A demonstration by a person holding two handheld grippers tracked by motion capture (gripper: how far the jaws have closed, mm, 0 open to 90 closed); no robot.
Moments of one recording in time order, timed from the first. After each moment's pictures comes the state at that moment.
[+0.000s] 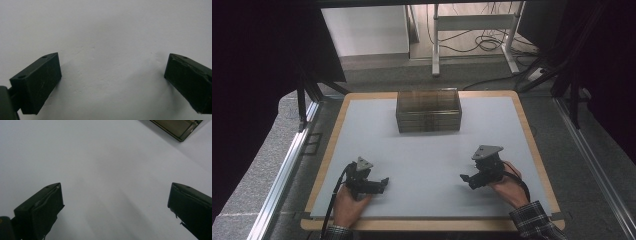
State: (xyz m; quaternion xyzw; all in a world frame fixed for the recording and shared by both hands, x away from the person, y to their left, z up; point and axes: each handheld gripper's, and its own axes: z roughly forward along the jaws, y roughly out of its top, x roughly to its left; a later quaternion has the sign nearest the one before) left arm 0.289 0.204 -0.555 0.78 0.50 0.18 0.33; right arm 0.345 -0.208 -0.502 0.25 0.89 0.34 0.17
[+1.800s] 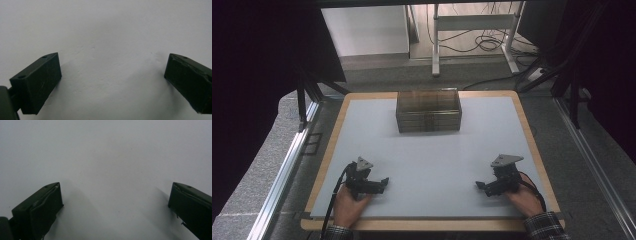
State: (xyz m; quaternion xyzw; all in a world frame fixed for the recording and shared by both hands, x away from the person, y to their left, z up) left arm 0.289 0.204 -0.555 0.78 0.50 0.18 0.33; right arm 0.334 -0.264 -0.533 0.32 0.87 0.34 0.15
